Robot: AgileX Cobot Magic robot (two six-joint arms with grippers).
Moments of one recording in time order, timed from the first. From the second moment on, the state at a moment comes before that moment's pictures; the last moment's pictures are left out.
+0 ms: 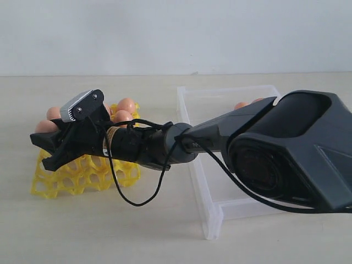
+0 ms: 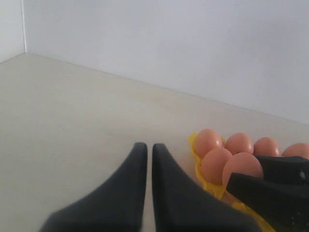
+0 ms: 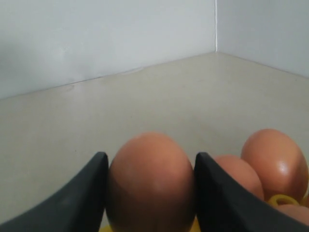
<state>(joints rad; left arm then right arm) 0.15 0.85 0.00 -0.08 -0.58 -0.11 0.65 2.56 -1.74 -0.69 -0.82 0.61</state>
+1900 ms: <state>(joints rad) 0.15 0.85 0.00 -0.08 -0.58 -0.11 0.65 2.56 -1.74 -0.68 -0.72 0.62</state>
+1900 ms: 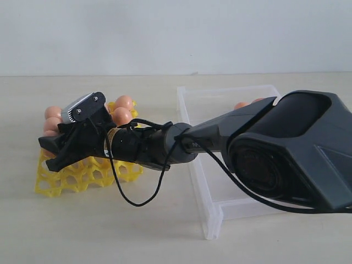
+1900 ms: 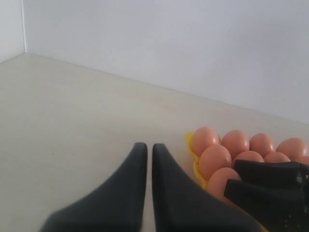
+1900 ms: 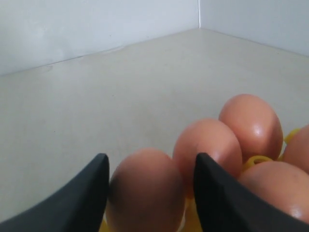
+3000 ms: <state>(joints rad) 0.15 0.85 0.00 -0.08 -0.58 -0.11 0.45 2.04 -1.69 -1.73 -0.86 1.83</state>
